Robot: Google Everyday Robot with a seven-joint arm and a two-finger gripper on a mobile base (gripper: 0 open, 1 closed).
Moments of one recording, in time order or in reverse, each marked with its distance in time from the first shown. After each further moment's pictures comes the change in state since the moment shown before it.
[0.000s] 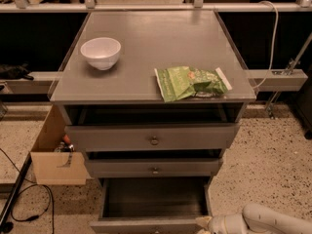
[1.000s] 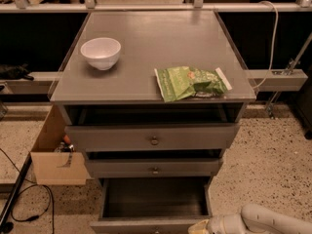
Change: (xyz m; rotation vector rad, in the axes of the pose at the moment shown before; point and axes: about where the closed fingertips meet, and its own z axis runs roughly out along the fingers) arm 0.003 -0.008 0.006 0.015 0.003 -0.007
